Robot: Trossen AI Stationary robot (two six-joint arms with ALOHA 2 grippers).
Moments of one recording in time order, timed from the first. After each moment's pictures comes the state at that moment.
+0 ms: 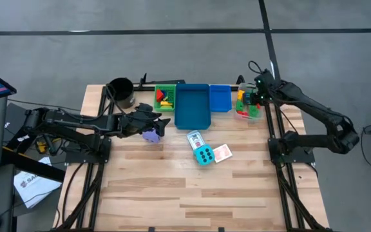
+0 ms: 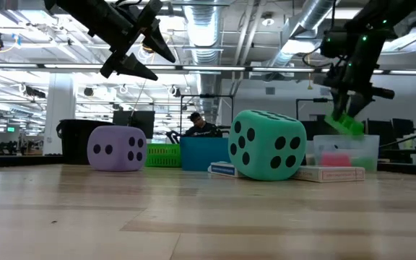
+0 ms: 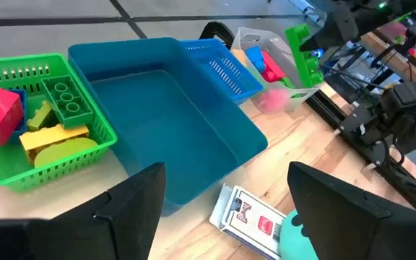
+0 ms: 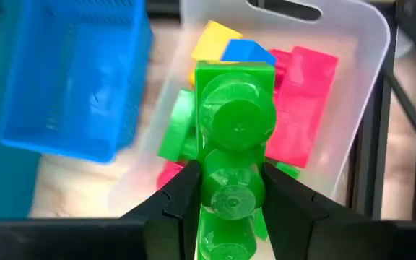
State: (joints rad) left arm 0.02 1.15 0.74 -0.09 -0.54 -0.74; right arm -0.91 1.11 0.84 -0.83 0.10 0.52
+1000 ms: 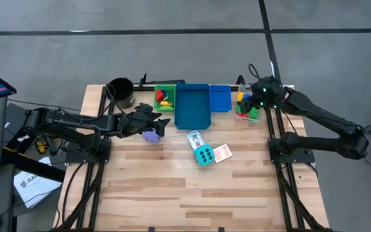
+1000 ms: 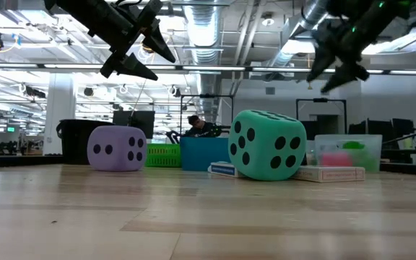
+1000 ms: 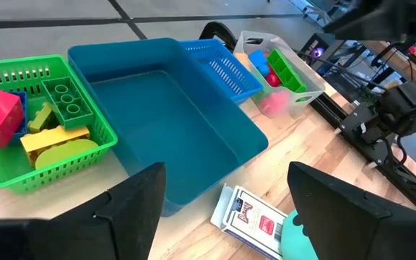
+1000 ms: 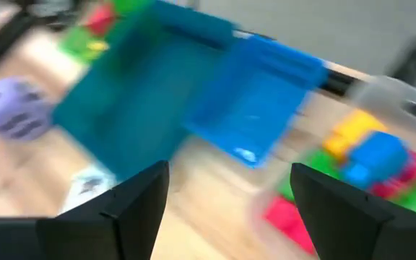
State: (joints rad) left arm 0.02 1.15 0.74 -0.09 -0.55 -0.73; right arm -0.66 0.92 0.84 -0.69 0.03 0.39
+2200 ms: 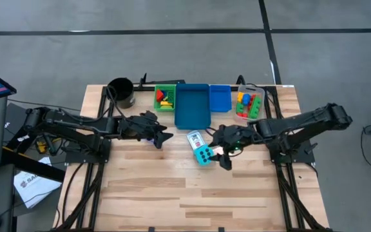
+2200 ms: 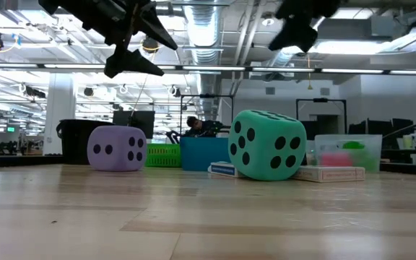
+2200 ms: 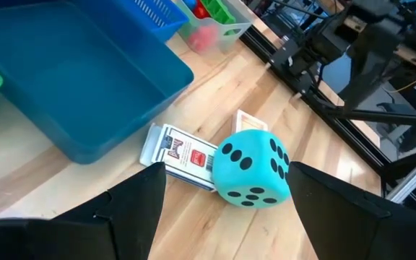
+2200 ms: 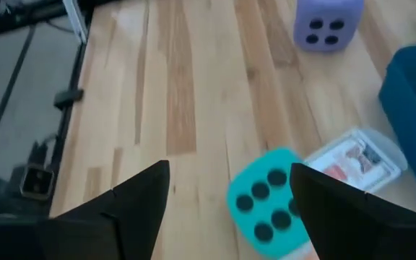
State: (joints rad) left arm -0.04 1.15 0.74 -0.09 -0.28 -0.74; right arm 0.18 1.30 1.01 -0.44 0.02 0.34
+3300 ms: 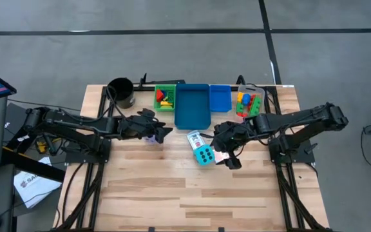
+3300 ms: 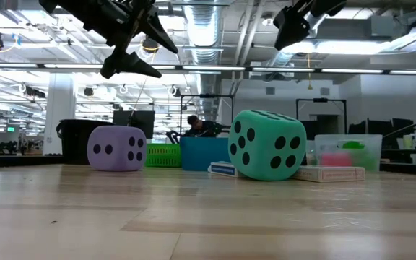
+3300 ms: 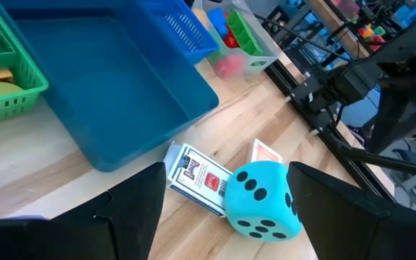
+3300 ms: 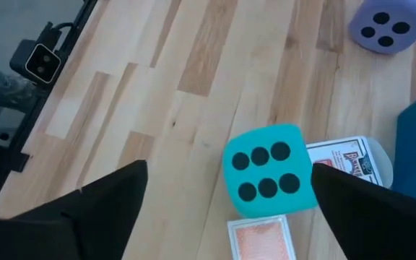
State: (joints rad) left arm -0.03 1.15 0.74 -0.09 -0.40 -0.85; right arm 0.14 1.36 1.17 -0.72 -0.13 -0.08
